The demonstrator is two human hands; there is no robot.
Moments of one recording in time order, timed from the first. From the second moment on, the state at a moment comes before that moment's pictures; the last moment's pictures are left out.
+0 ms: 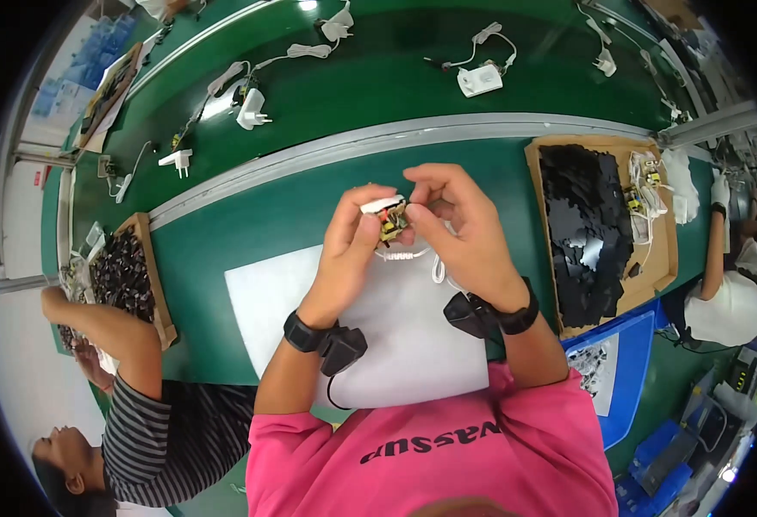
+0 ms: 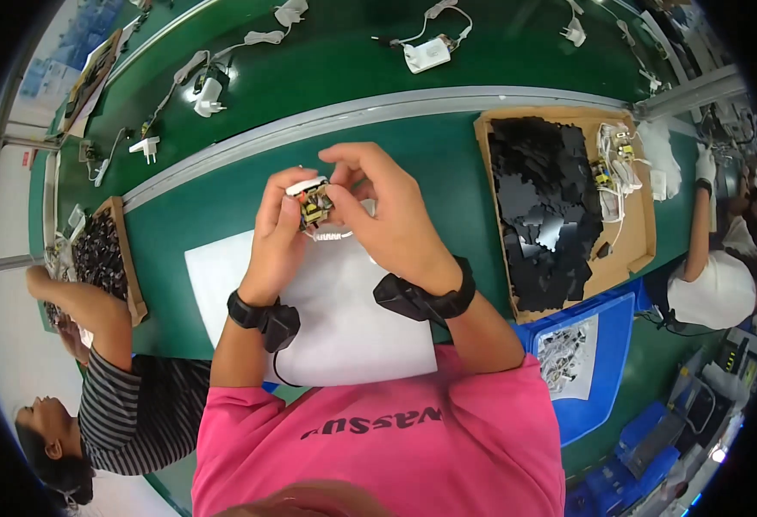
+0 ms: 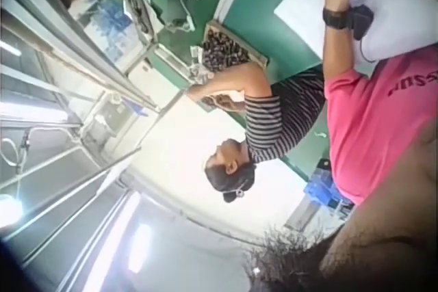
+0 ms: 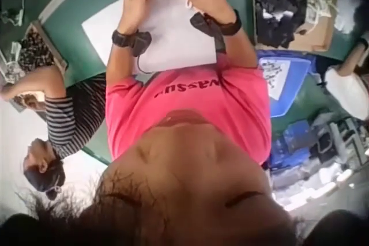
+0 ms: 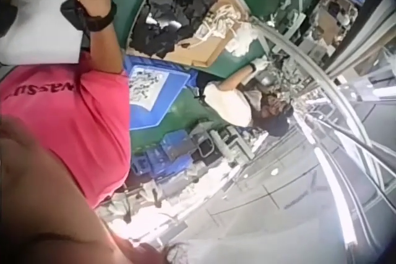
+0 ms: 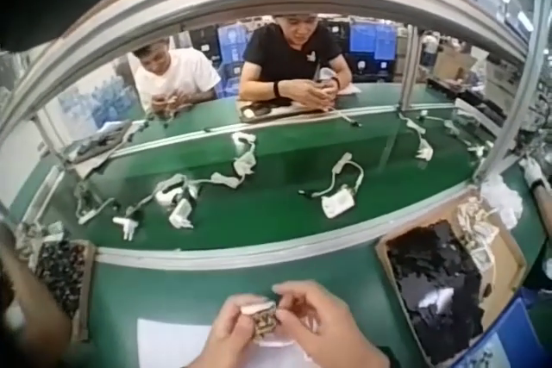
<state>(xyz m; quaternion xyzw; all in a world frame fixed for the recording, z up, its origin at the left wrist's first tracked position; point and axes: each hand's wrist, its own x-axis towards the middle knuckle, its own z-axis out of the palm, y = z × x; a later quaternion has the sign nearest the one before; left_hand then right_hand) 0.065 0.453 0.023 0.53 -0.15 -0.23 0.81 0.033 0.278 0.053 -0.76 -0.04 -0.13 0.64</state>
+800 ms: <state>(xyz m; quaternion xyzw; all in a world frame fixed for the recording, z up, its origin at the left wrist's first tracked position) 0.064 0.450 0.020 0.58 -0.18 -0.18 0.77 0.034 0.291 0.047 -0.78 -0.12 -0.20 0.58</state>
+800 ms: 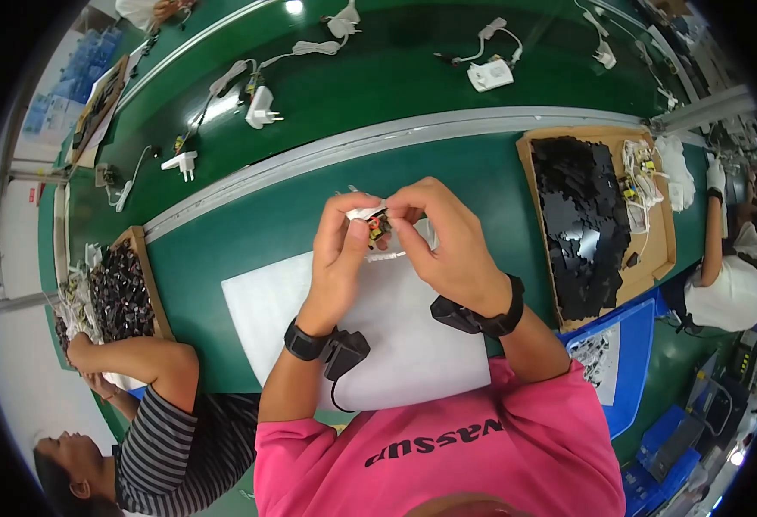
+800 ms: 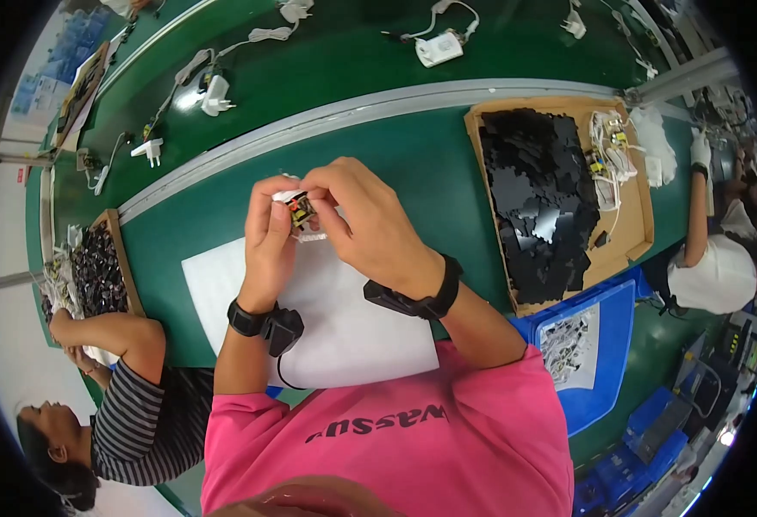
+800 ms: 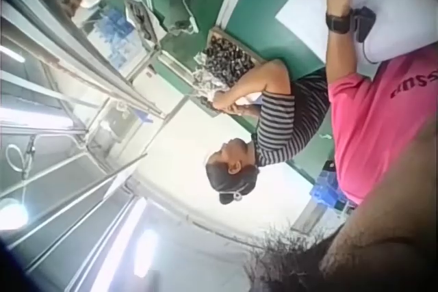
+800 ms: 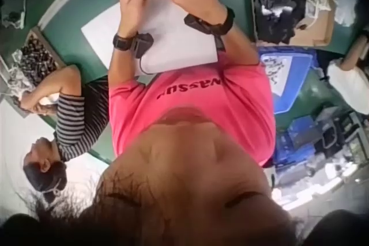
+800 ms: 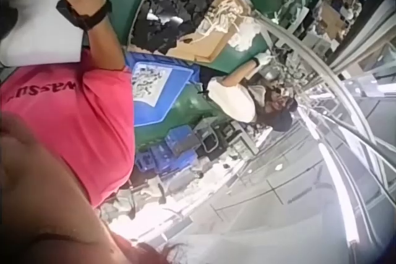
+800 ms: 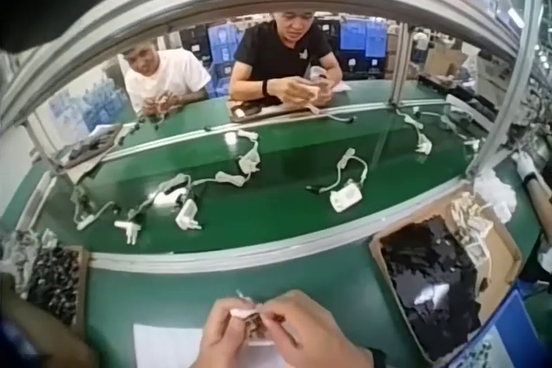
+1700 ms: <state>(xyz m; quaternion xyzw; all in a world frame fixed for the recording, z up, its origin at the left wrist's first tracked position) 0.063 0.443 0.018 0.72 -0.30 0.05 0.62 0.033 0.284 0.049 -0.66 -0.04 0.00 0.75</state>
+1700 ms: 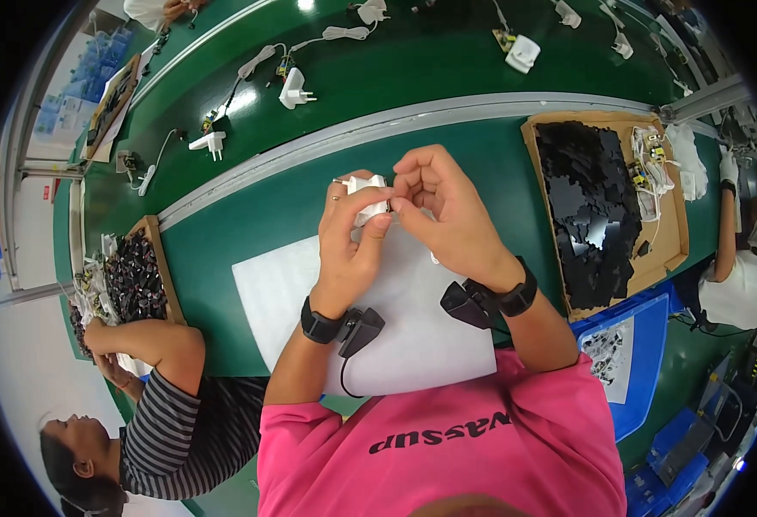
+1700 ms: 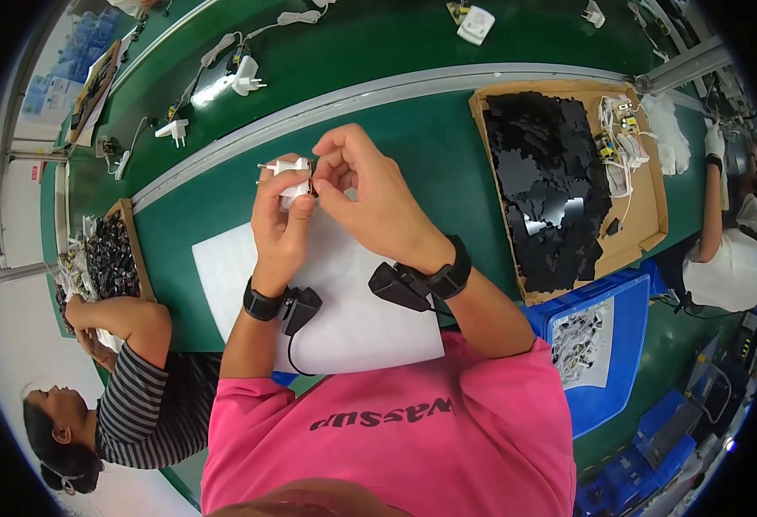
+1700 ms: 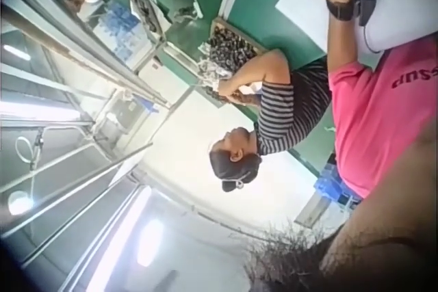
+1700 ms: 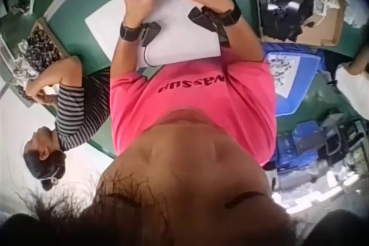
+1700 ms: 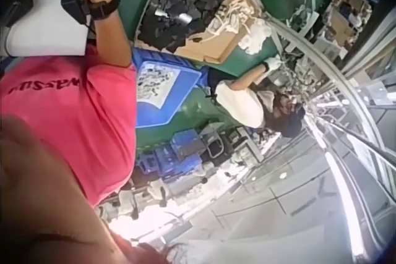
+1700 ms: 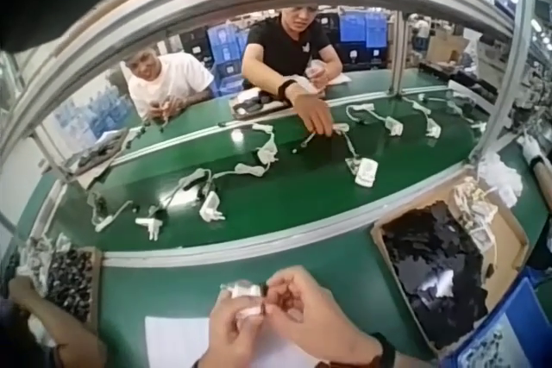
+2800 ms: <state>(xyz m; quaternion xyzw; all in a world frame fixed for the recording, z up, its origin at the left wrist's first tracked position) 0.068 0.444 0.014 0.62 -0.15 -0.16 0.76 0.038 0.292 0.045 -0.79 -0.05 -0.05 0.61</state>
